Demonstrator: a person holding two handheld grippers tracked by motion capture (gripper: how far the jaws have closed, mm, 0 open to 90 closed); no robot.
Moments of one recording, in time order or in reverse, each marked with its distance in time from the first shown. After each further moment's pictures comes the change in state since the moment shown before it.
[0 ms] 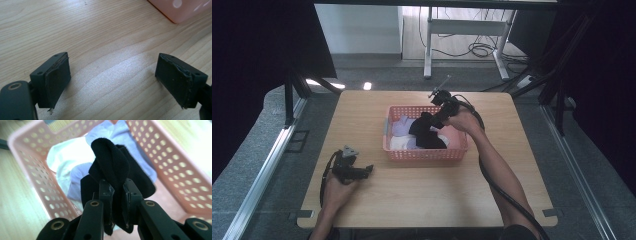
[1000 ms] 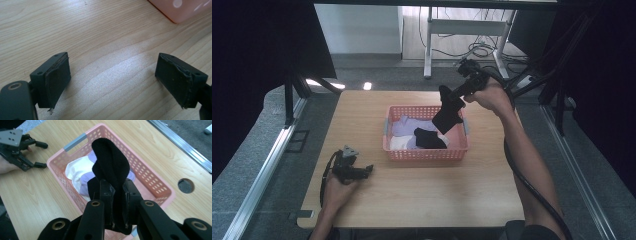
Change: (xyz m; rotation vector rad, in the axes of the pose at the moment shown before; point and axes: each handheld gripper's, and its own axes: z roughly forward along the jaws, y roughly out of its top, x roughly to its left) left arm 0.000 0.000 0.000 0.008 0.000 0.002; right arm -0.015 0.008 -0.125 -0.088 -0.007 0.084
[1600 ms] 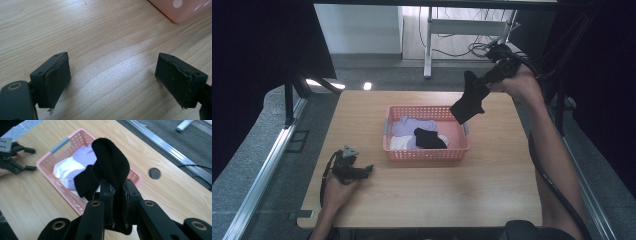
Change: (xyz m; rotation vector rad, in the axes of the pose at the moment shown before) left arm 0.000 0.000 0.000 -0.002 0.001 0.000; right arm -0.023 -0.016 -0.072 -0.031 -0.111 0.076
